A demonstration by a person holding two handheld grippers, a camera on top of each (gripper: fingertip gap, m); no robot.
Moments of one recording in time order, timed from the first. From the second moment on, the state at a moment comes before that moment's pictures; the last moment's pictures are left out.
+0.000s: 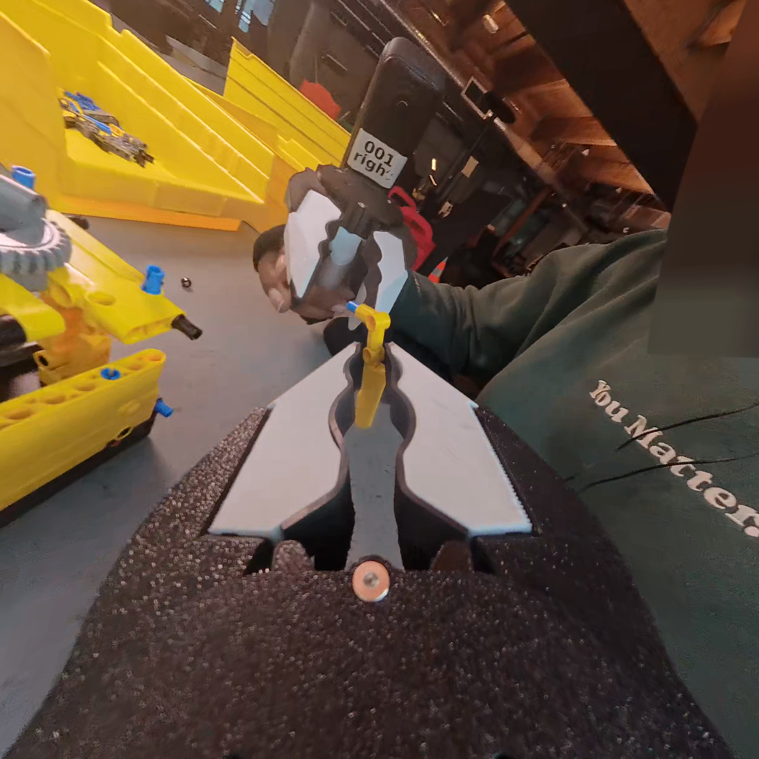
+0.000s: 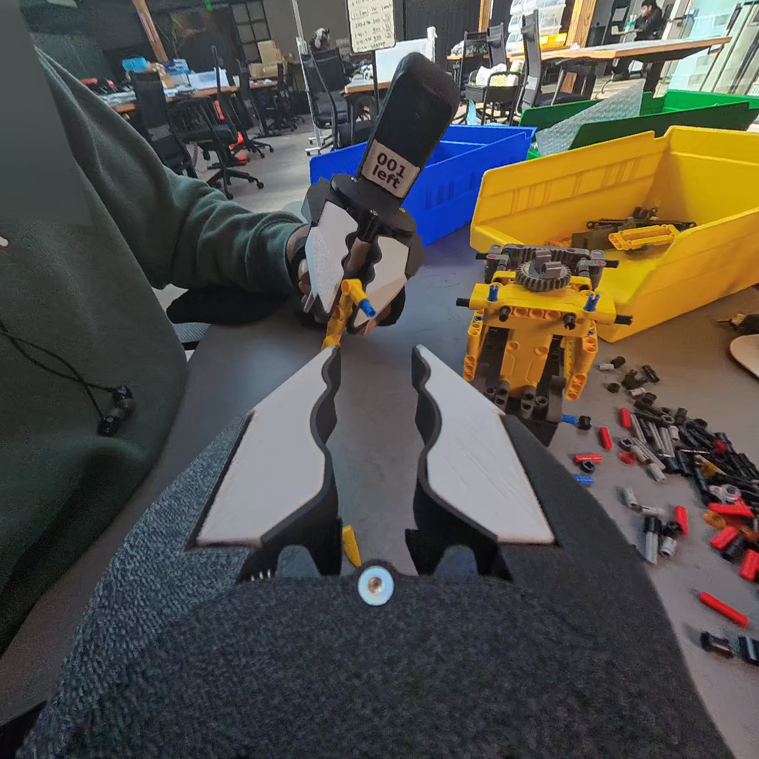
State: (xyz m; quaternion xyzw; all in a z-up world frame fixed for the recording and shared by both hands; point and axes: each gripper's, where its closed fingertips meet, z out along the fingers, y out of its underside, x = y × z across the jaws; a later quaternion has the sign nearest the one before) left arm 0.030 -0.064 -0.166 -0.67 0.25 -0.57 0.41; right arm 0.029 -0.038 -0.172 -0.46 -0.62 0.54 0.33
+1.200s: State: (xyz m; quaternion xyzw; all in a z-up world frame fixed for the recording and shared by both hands) left arm 0.028 -0.057 -0.185 -0.70 0.28 -0.49 0.43; right arm 0.016 -0.053 -0.178 -0.51 -0.58 0.57 0.27
